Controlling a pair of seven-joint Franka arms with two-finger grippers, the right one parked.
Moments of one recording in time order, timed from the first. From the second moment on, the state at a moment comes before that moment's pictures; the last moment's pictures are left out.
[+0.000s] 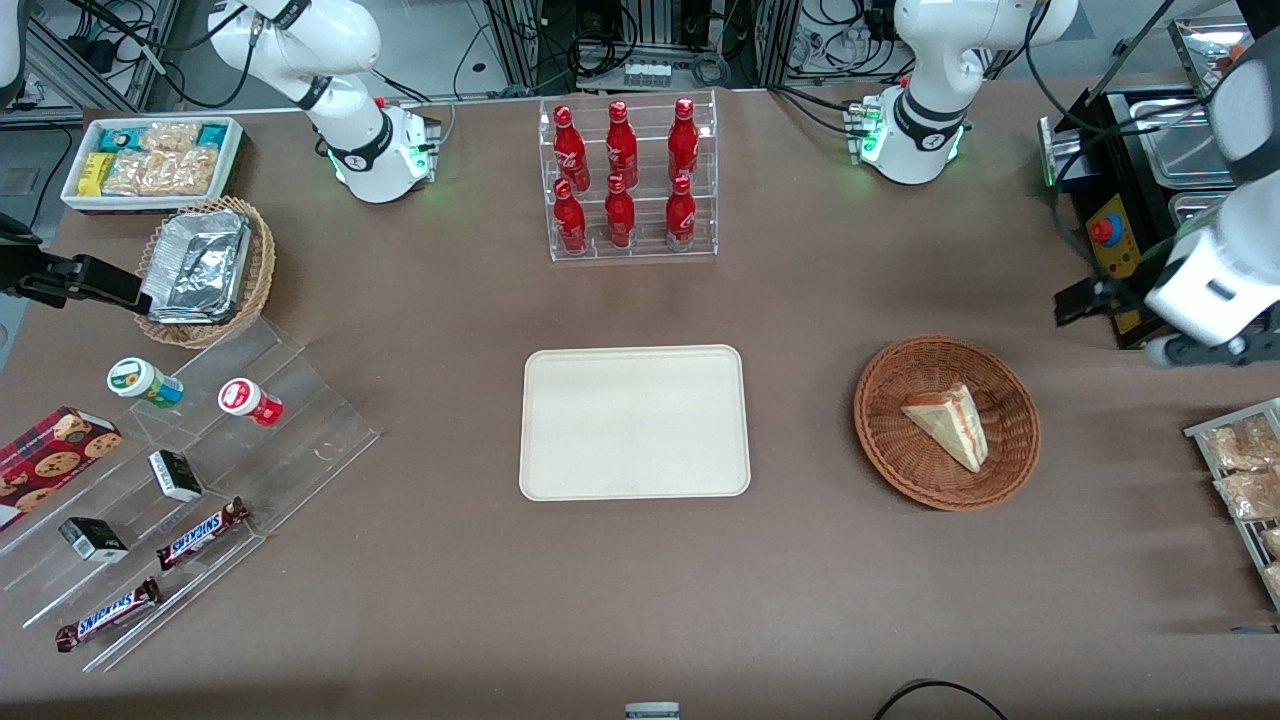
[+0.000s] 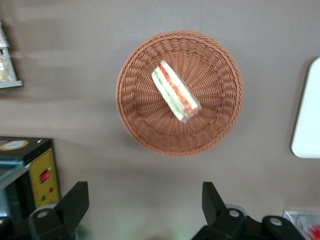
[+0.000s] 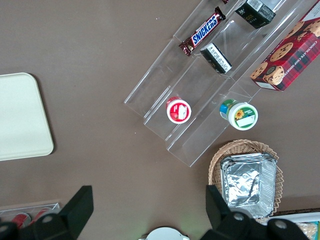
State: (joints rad) arm -0.08 0.04 0.07 -1.76 0.02 1.67 -0.07
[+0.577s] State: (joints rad) arm -0.15 0.05 0.06 -2.17 0.02 2.21 -0.61
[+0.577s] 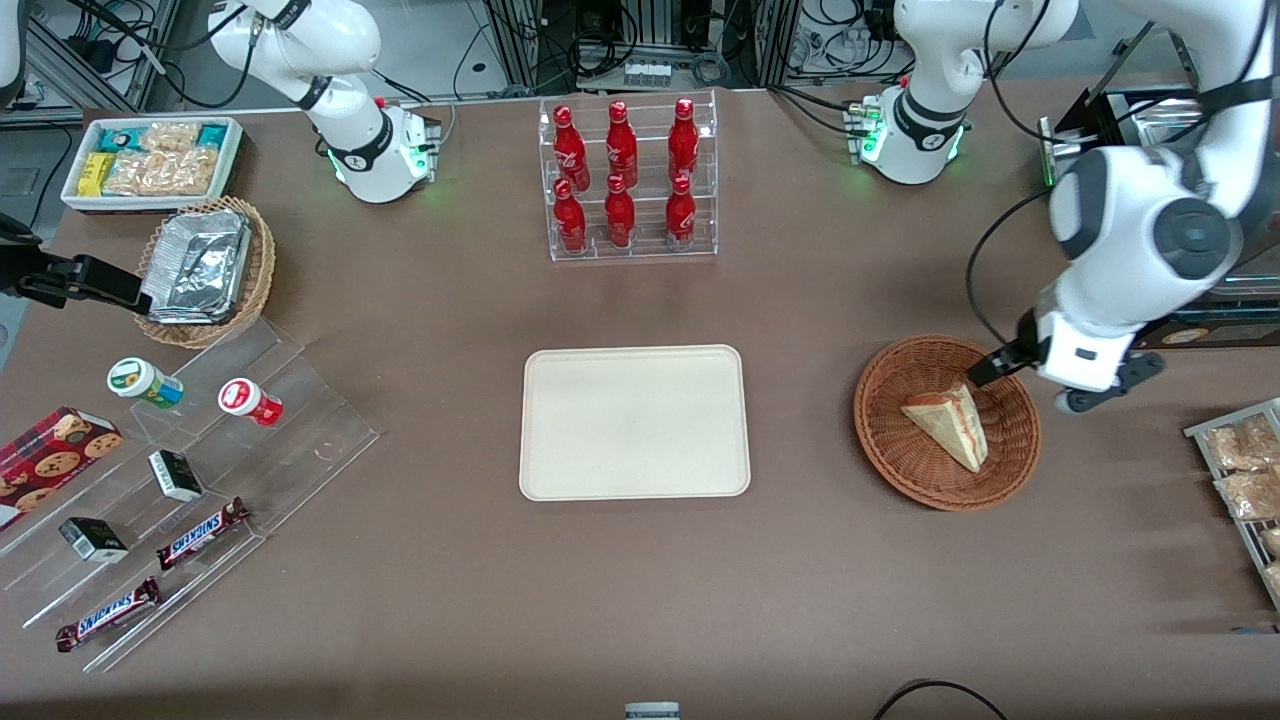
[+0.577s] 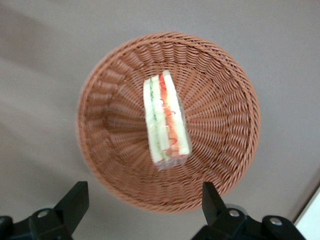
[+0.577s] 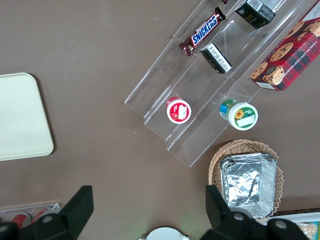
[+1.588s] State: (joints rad) arm -0.16 0.18 0.06 -2.32 0.02 2.63 -0.79
